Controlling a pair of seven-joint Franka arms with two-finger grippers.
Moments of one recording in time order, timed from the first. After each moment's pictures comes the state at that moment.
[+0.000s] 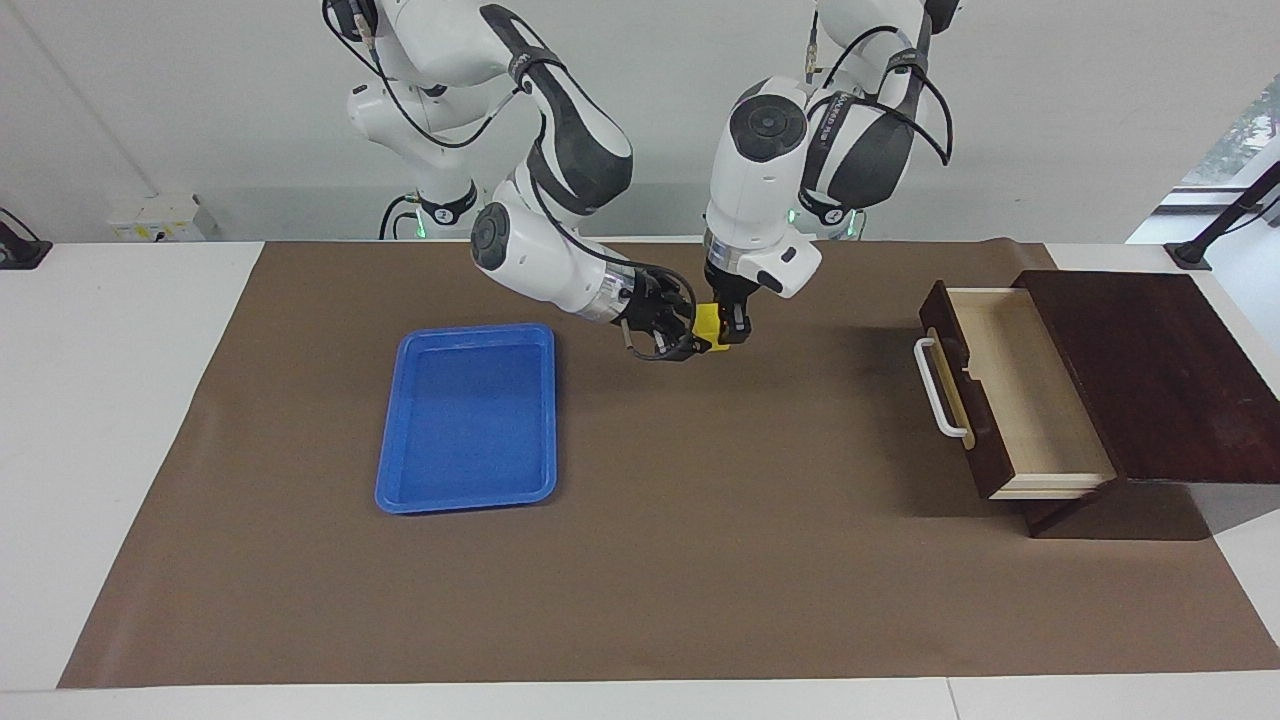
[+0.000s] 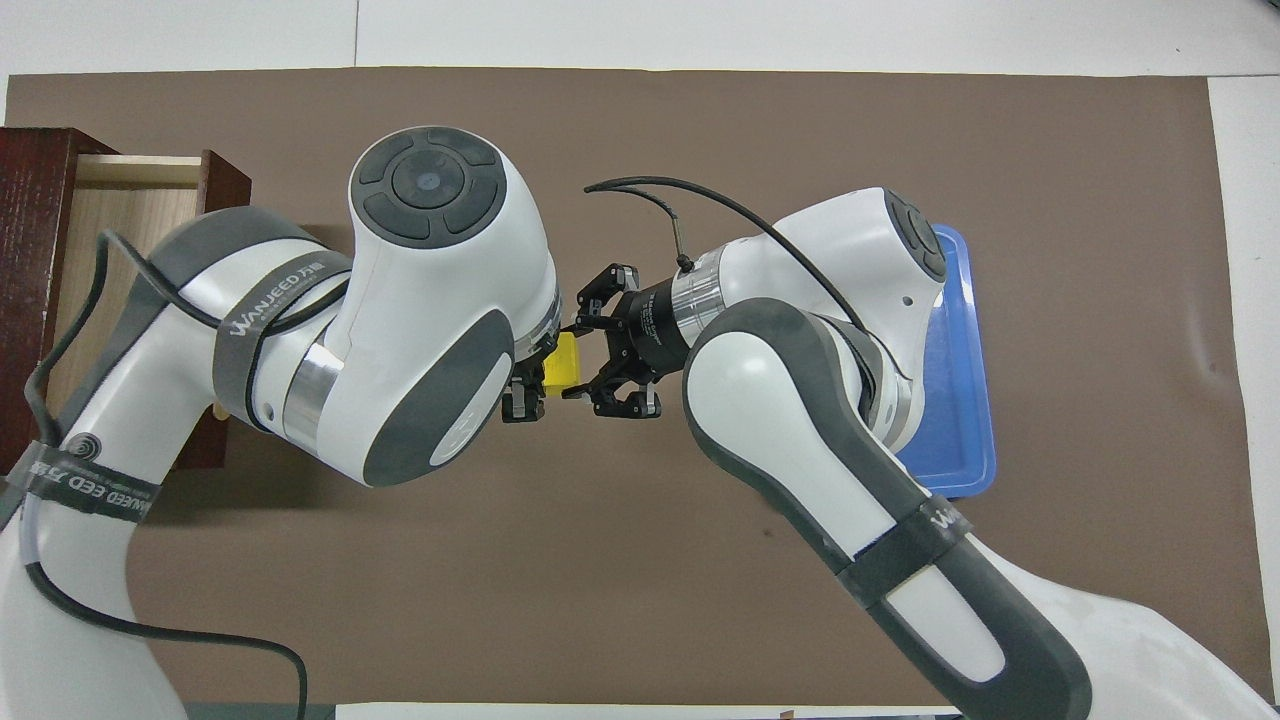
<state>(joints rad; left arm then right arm) -0.53 0.24 -0.09 -1.54 -0.03 1.68 -2.16 0.37 0.30 0.15 -1.74 0.88 2.12 1.51</state>
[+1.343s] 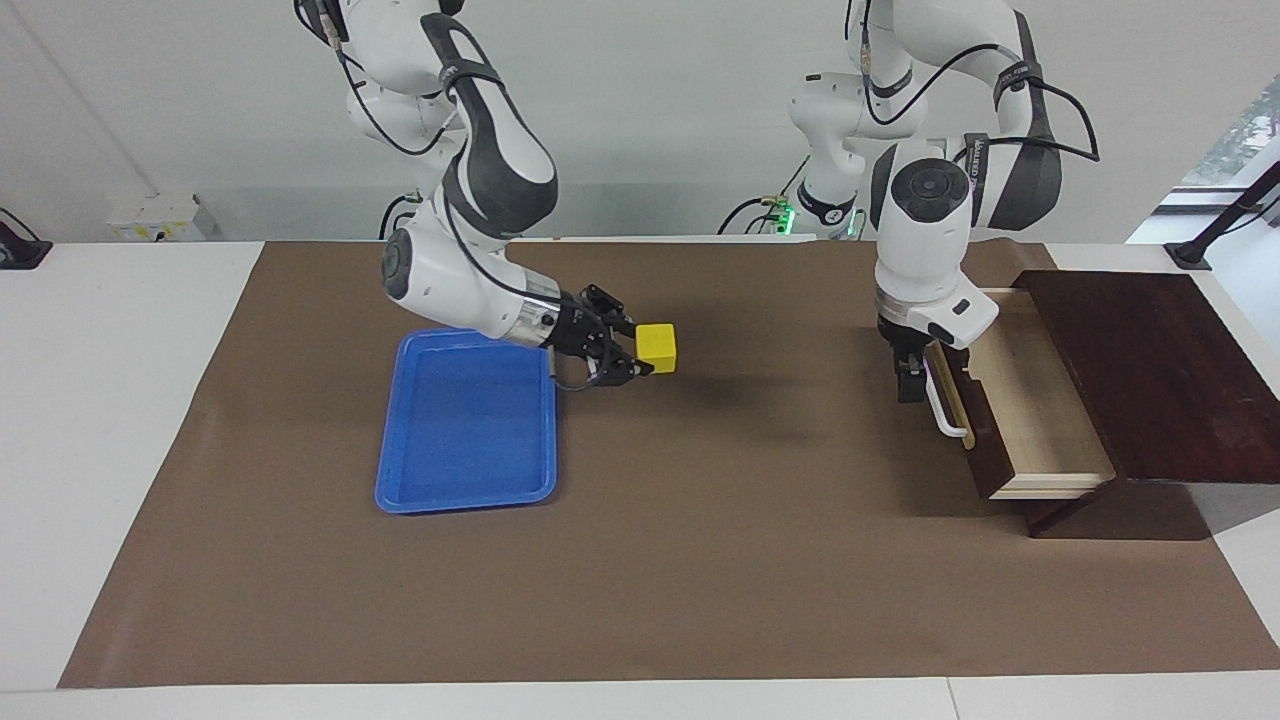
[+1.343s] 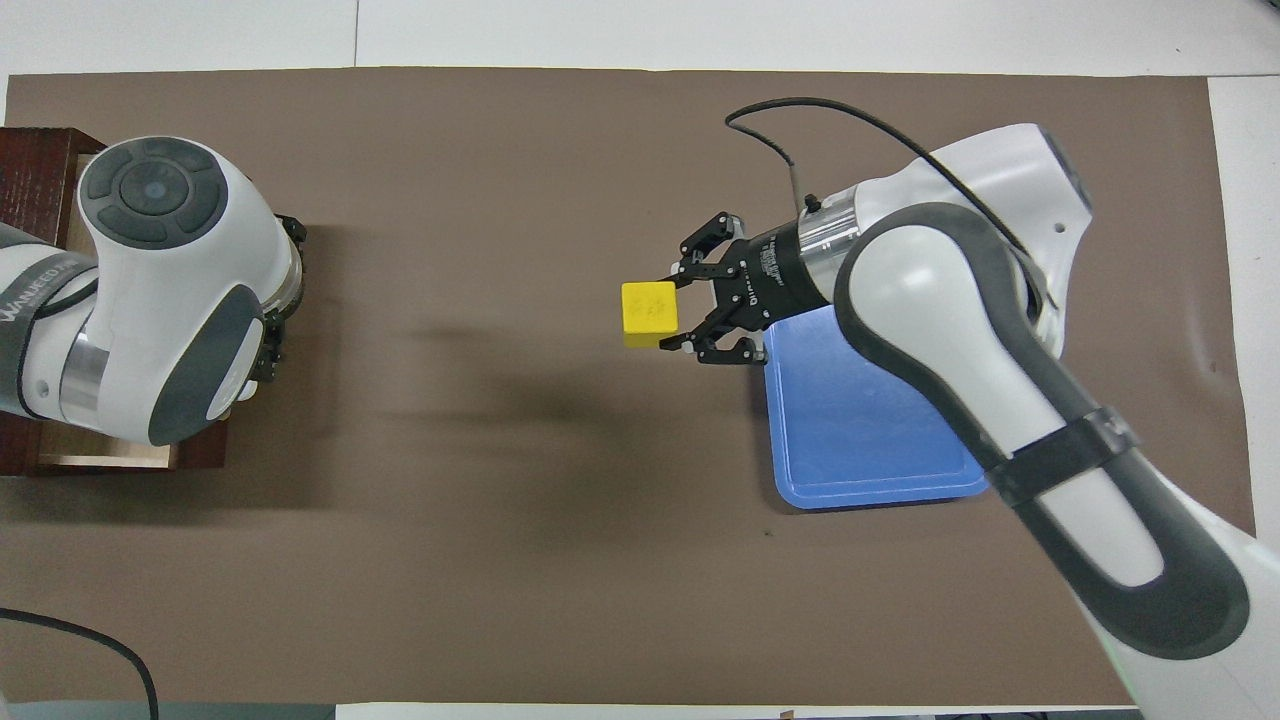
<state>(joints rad) -0.22 0.11 -0.06 -1.87 0.31 1.91 -1.73 0.15 0.30 0.14 -1.73 0.88 1.96 1.42</state>
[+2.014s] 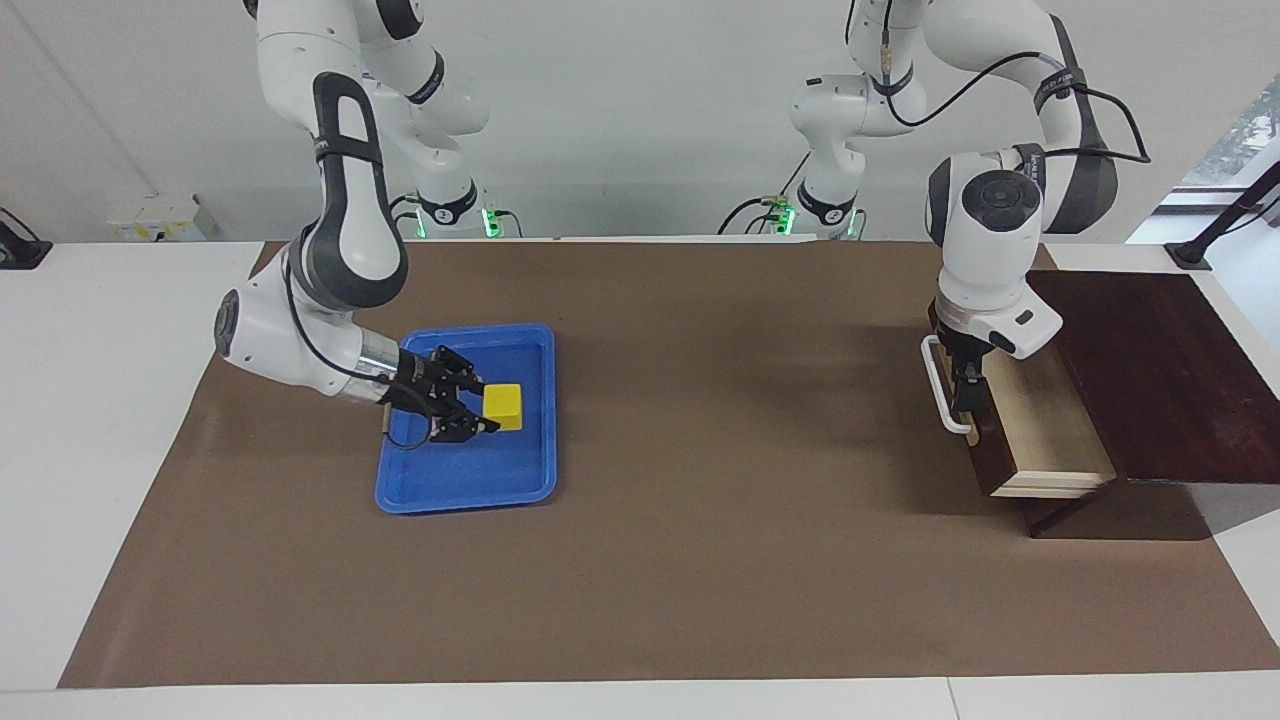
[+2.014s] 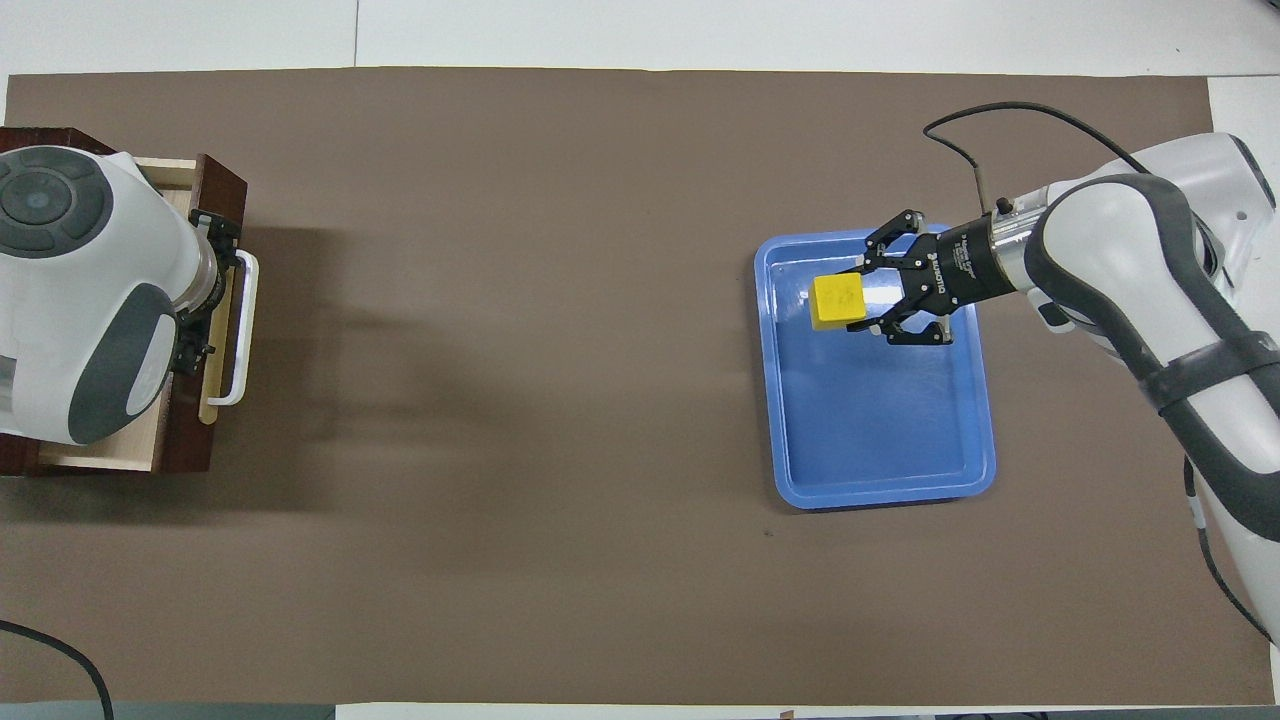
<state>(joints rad) -0.09 0.10 -0.06 -1.92 0.33 2.02 -1.56 -0.13 0.36 0.13 -1.82 0.69 1.93 1.09</state>
